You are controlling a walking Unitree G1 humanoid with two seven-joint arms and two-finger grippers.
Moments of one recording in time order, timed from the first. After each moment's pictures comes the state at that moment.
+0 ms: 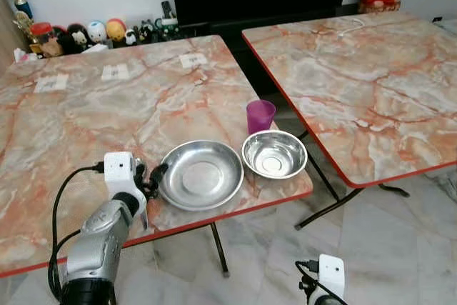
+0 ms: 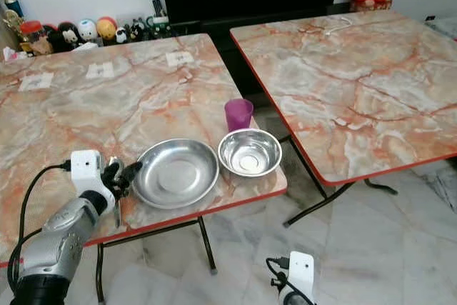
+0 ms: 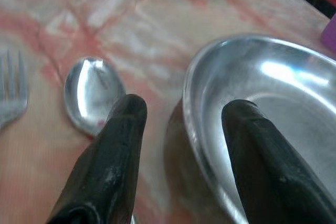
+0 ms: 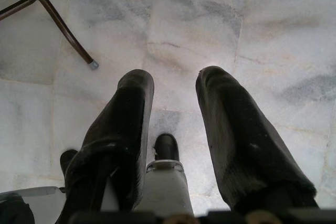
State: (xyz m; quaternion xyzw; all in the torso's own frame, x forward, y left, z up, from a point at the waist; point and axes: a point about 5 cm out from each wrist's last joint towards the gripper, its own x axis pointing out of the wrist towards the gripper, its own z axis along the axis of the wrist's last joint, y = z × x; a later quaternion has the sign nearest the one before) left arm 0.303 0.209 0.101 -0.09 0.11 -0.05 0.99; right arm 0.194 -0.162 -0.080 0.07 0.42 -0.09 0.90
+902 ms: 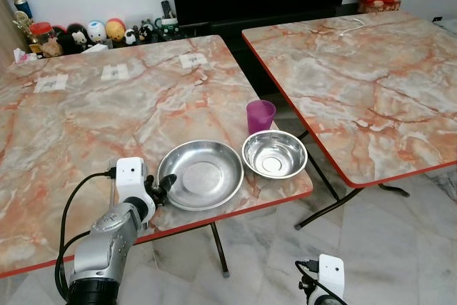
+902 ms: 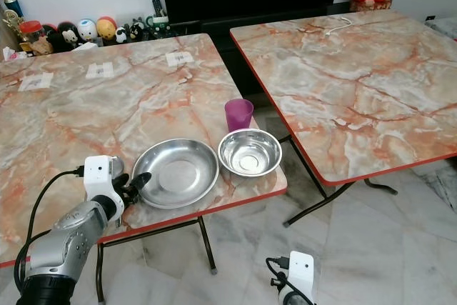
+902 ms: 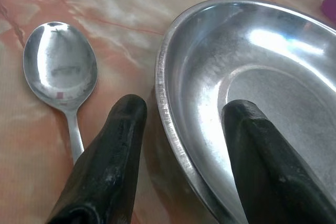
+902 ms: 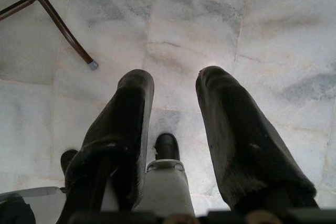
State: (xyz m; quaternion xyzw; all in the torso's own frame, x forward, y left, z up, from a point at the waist) left arm 0.303 0.195 0.097 -0.09 0.16 -0.05 0.98; right arm 0.194 -0.161 -0.080 0.07 0.42 -0.09 0.90
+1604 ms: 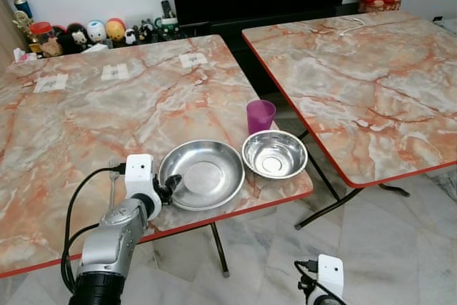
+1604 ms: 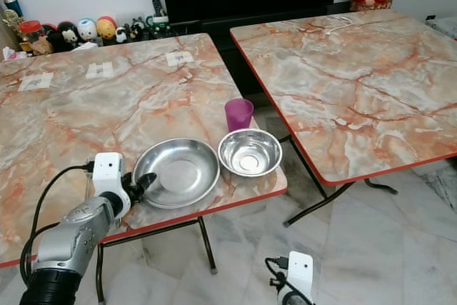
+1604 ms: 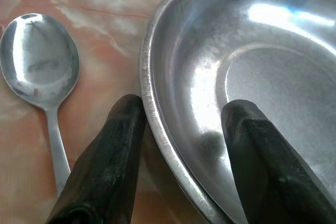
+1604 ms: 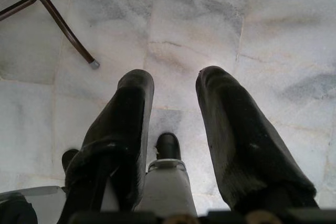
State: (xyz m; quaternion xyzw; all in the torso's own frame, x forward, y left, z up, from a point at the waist) left arm 0.307 0.182 0.096 -0.05 0.19 -0.05 0.98; right arm 0.193 -0.160 -0.080 0.07 0.42 -0.09 0.90
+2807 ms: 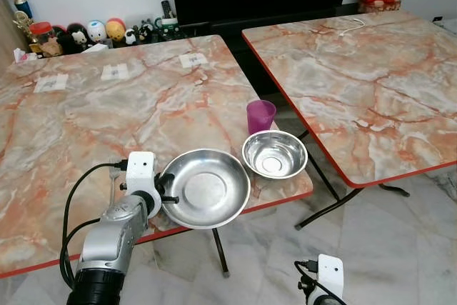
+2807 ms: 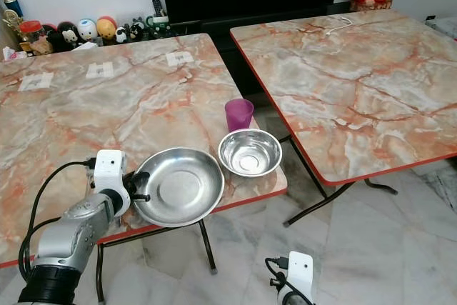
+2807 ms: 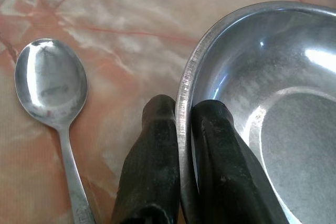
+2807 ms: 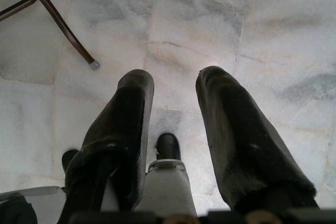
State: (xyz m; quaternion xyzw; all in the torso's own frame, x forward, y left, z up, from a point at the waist) left arm 0.310 0.183 0.105 -0.02 0.19 -0.05 0.98; right arm 0.194 -0.160 -0.080 0.07 0.42 -0.09 0.90
